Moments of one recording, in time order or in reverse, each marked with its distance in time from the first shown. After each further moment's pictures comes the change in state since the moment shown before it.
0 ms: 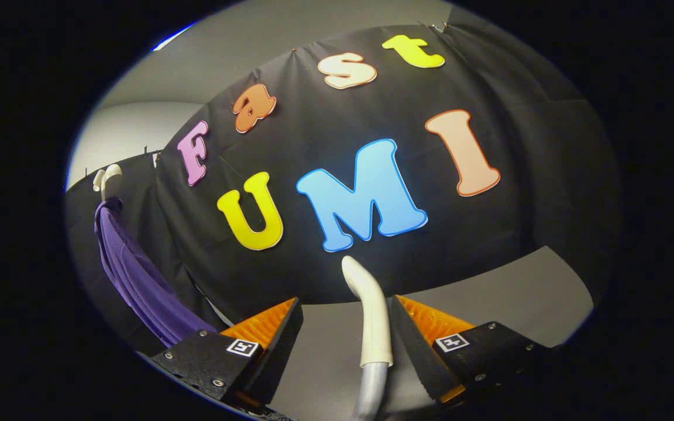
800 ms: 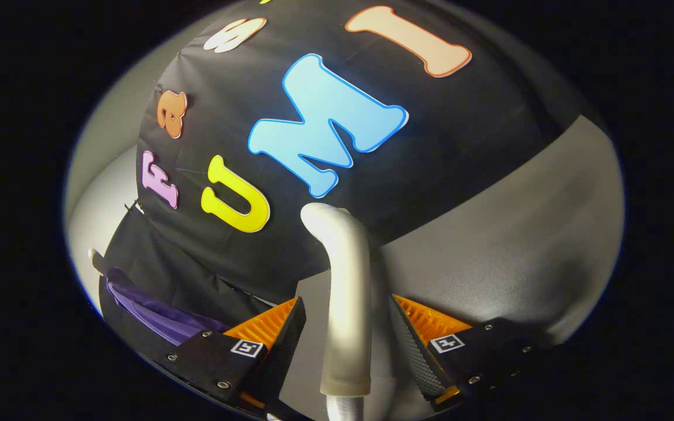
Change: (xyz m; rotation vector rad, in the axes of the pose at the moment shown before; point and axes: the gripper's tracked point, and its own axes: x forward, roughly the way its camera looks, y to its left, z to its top) arm 0.066 -0.027 -0.066 0.490 0.351 0.148
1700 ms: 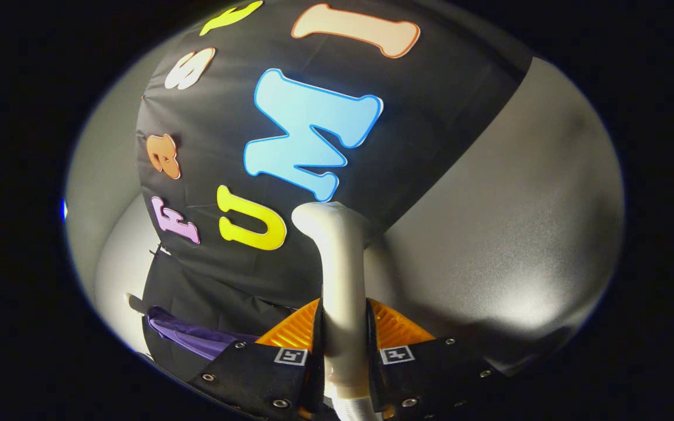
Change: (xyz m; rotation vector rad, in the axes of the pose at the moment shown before) arm -0.027 0.011 -0.011 0.120 -0.047 0.095
